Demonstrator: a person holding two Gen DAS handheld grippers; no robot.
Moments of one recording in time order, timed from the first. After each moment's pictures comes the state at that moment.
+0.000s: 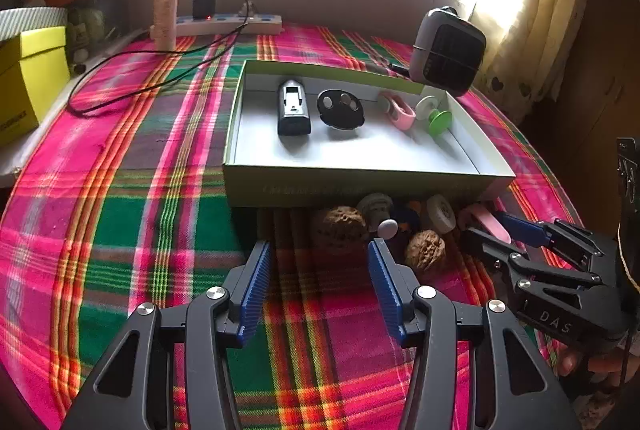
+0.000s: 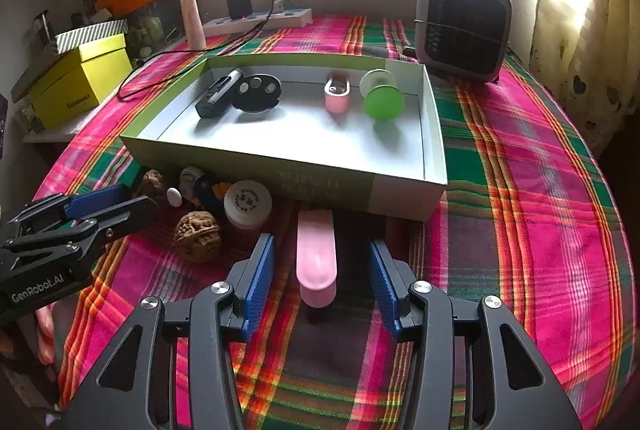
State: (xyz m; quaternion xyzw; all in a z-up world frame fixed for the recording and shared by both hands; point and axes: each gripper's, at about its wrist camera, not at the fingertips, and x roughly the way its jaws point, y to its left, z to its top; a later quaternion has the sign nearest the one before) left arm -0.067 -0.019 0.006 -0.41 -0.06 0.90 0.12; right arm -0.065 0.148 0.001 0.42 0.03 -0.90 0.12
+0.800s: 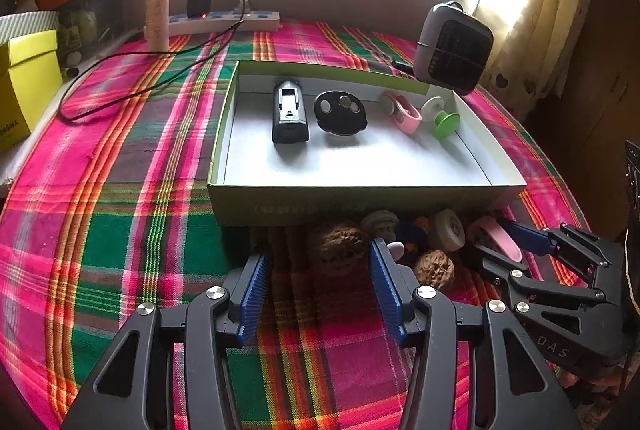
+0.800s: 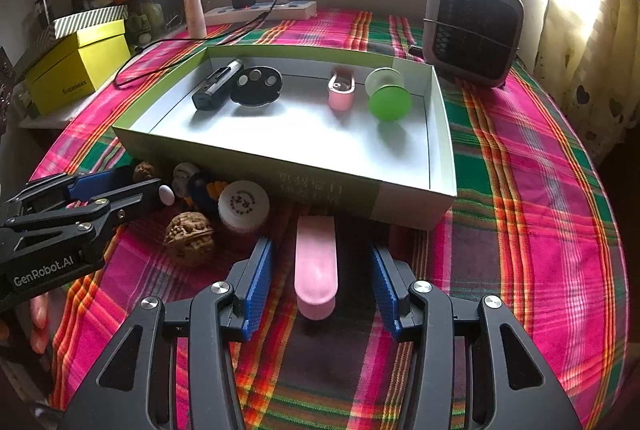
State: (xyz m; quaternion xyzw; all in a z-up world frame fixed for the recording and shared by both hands) left arm -0.083 -0.015 0.002 -0.42 -0.05 0.90 0.11; right arm -0.072 0.143 -0.002 0.43 0.06 -0.89 0.12
